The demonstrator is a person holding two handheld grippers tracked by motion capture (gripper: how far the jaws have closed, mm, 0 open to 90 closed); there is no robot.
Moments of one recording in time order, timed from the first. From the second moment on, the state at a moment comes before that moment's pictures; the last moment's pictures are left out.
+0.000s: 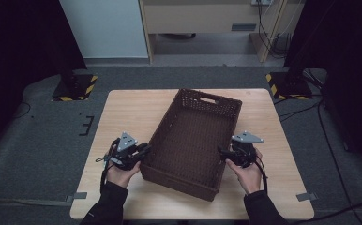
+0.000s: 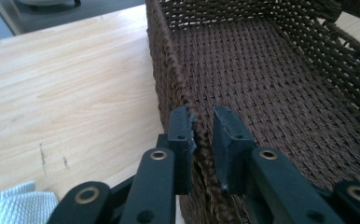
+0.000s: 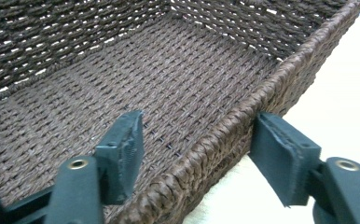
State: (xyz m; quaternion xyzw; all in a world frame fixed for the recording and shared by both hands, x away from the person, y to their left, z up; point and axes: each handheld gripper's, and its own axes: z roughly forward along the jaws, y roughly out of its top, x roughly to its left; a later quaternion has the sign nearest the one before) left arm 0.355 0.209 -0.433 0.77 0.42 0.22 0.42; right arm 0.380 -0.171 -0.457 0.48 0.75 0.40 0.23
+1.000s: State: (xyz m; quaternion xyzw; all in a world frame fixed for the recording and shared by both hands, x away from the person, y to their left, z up) left arm 0.359 0.205 -0.433 0.77 0.42 0.22 0.43; right arm 0.384 -0.166 -0.458 0.46 0.76 0.40 0.23
